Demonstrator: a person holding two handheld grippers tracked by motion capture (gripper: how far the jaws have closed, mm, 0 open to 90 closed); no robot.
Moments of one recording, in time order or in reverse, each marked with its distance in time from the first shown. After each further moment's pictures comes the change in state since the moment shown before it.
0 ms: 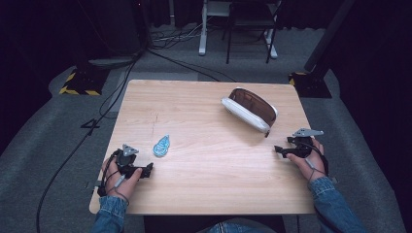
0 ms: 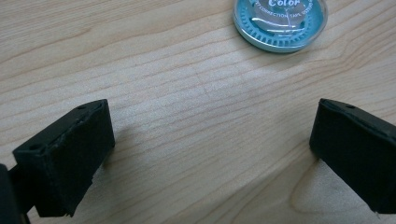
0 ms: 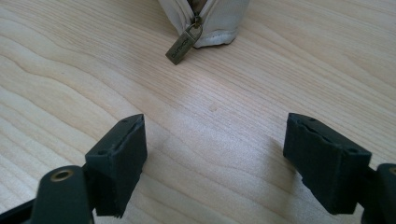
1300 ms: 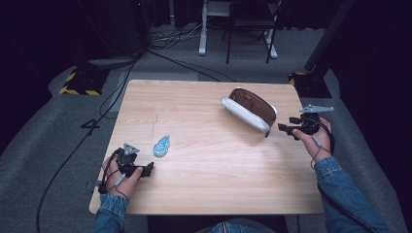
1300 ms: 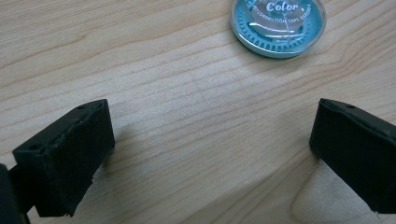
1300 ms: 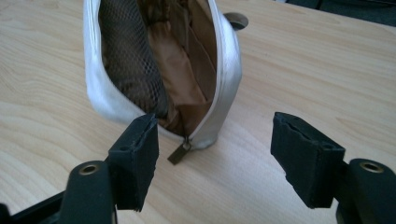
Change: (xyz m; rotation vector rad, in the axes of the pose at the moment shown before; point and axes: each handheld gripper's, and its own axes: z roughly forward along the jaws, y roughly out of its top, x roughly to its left) left arm 0.000 0.003 0.003 -0.002 -0.012 0.008; right arm -0.013 0.079 -0.031 -0.062 0.012 0.062
